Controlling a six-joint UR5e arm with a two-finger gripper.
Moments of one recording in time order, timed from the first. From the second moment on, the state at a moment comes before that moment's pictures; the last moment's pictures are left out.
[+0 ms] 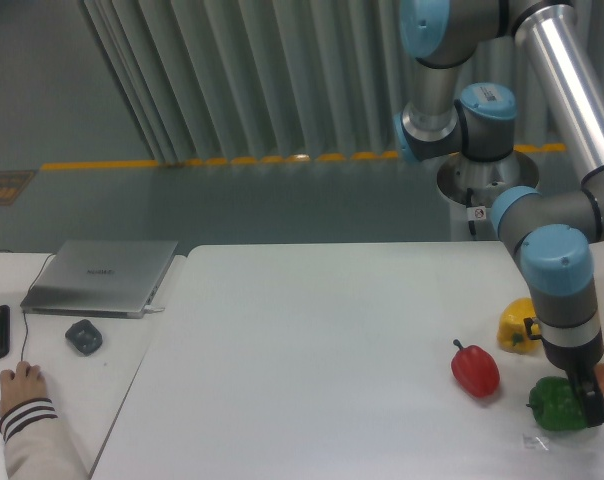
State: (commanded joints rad) arm 2.38 -2.11 -1.46 -1.06 1.79 1.67
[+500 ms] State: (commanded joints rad) arm 2.36 -2.13 -1.46 -1.05 1.81 1.66
